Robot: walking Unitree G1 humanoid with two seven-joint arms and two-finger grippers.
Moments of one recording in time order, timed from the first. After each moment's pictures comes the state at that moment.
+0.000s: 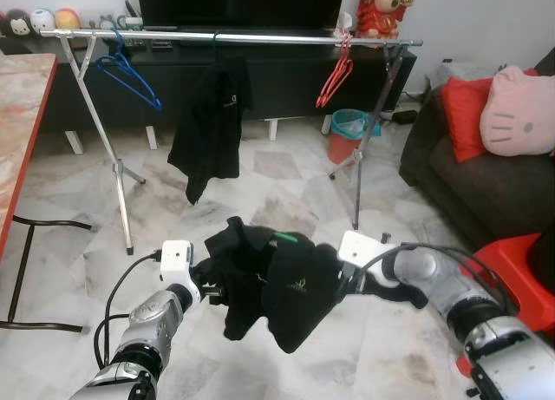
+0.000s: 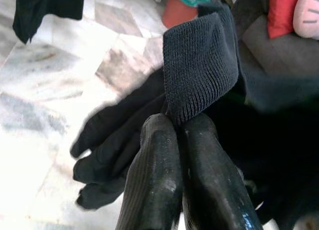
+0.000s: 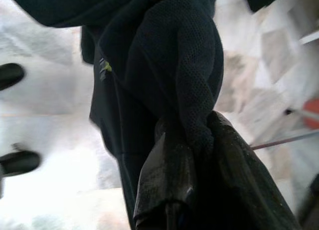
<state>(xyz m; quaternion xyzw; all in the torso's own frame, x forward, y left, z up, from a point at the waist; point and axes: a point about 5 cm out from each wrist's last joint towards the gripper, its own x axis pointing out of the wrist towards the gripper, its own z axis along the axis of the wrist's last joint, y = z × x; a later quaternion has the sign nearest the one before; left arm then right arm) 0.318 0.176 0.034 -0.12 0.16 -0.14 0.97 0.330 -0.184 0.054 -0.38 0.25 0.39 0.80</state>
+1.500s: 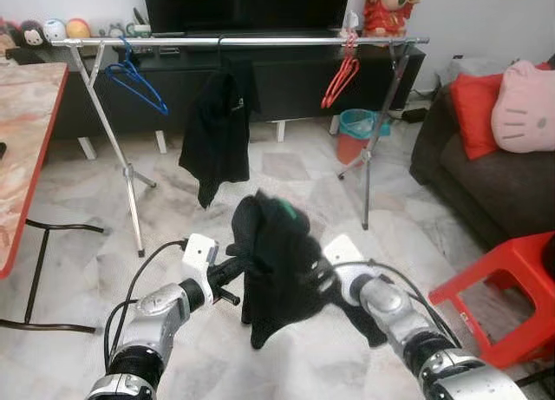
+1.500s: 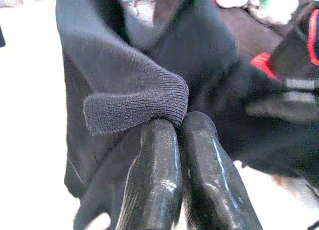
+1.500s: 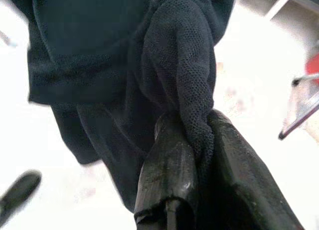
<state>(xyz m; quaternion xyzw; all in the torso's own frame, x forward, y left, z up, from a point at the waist) 0.310 0.151 0.049 -0.07 0.14 -0.31 0.94 0.312 -0.137 0.014 -0.23 0.24 0.26 0.91</state>
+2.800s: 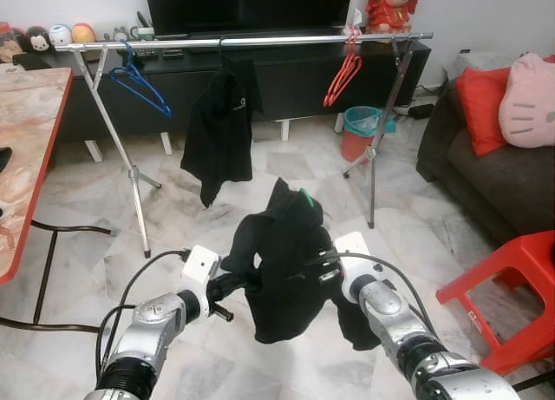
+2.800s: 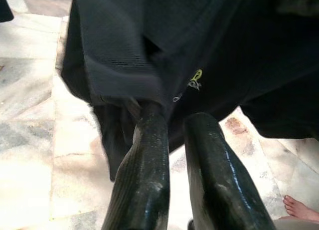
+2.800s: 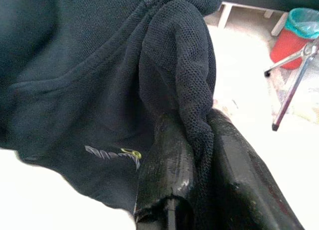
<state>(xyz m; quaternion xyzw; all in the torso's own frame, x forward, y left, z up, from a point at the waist) 0.296 0.153 0.037 -0.01 0.20 -0.31 0.93 0.322 -0.141 0.027 -0.11 0.18 0.15 0.97</state>
